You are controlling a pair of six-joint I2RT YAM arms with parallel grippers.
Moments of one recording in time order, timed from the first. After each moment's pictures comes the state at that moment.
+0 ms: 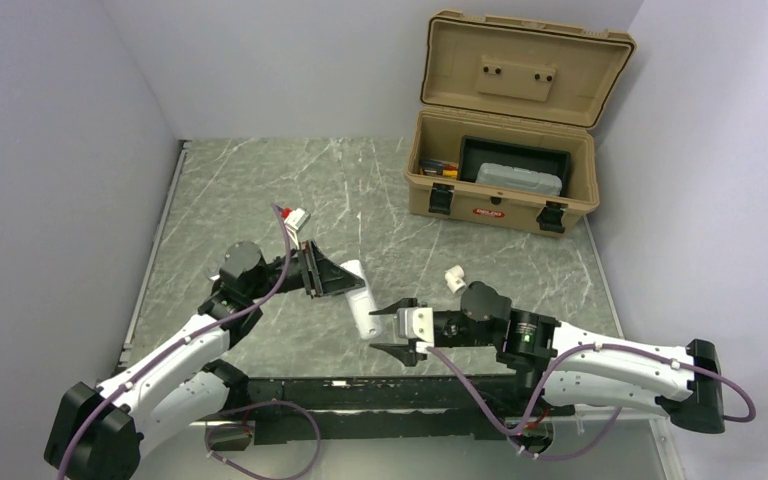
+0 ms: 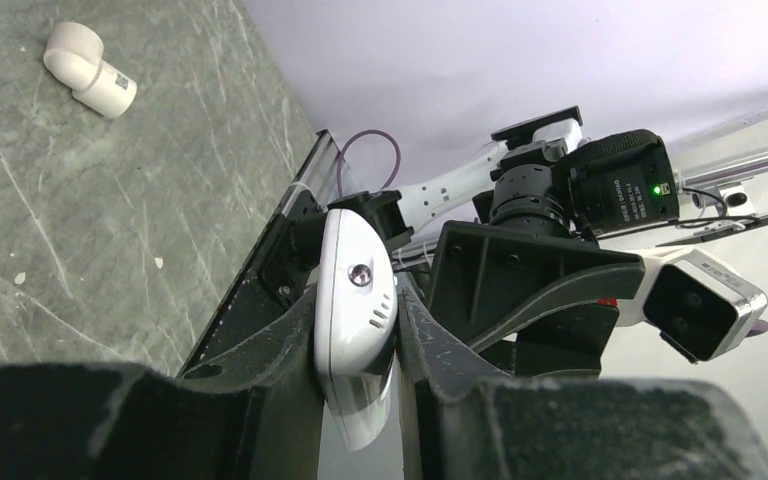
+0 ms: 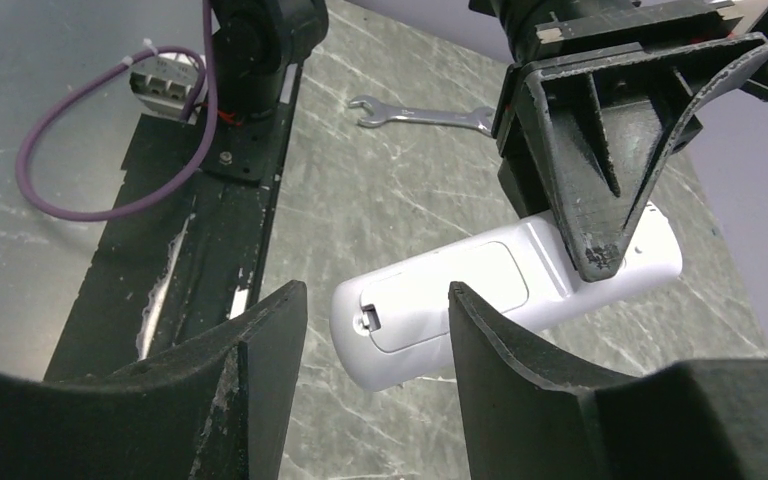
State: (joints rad) left arm -0.52 0.89 0.45 0.47 0.79 -1.12; right arm 1.24 0.79 0.60 0.06 -0.30 -0.44
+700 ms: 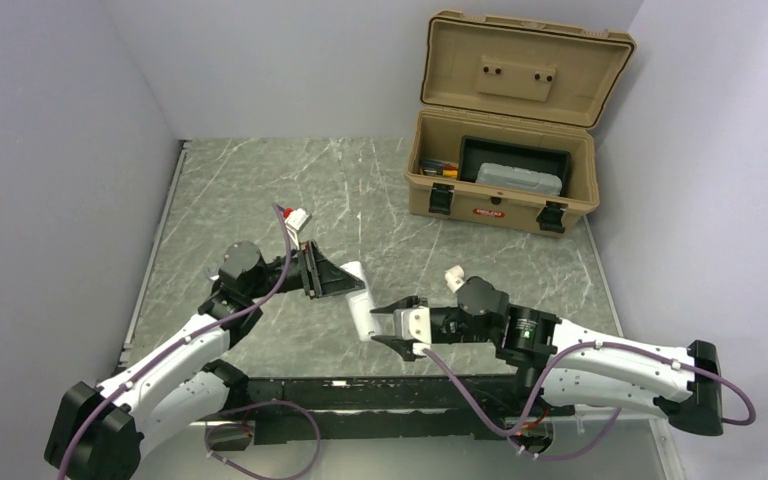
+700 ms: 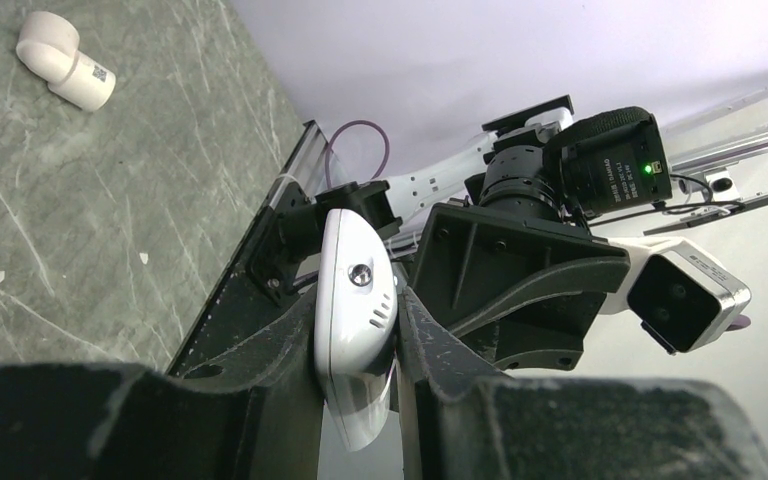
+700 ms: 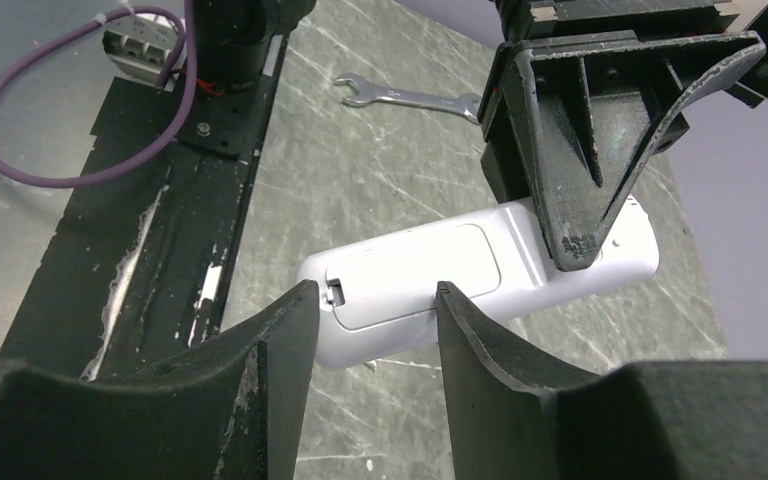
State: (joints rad) left arm -0.52 0.89 0.45 0.49 0.82 -1.14; right arm 1.21 0.81 0.63 -0.01 -0.32 -0.53
